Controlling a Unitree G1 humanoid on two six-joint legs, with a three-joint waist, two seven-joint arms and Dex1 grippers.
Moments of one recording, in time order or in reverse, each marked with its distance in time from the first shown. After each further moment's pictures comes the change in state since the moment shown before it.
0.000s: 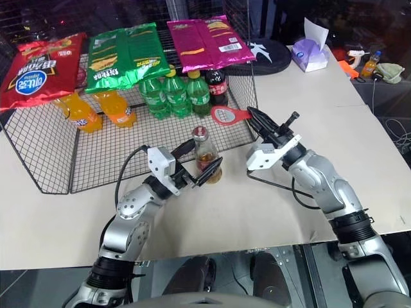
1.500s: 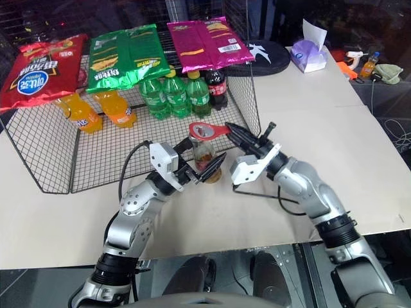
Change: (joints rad) left arm -0.039 -0.029 -0.007 -0.011 0.019 0.007 0.007; right arm -0.033 0.041 0.048 0.012 -0.016 -0.048 0.095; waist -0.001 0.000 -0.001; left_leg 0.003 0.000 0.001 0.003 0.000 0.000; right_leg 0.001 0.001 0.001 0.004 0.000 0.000
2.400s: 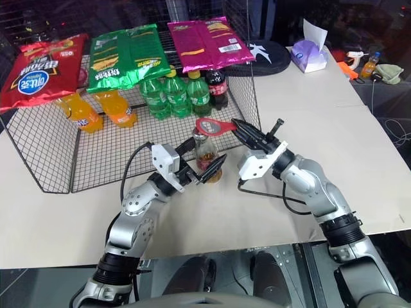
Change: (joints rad) left arm 0.000 -0.006 0.000 0.030 0.002 -0.012 -0.009; right arm 0.062 0.014 -0.014 -0.009 0.160 -0.005 0.077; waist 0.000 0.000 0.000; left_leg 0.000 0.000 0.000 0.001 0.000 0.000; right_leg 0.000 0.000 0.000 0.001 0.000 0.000
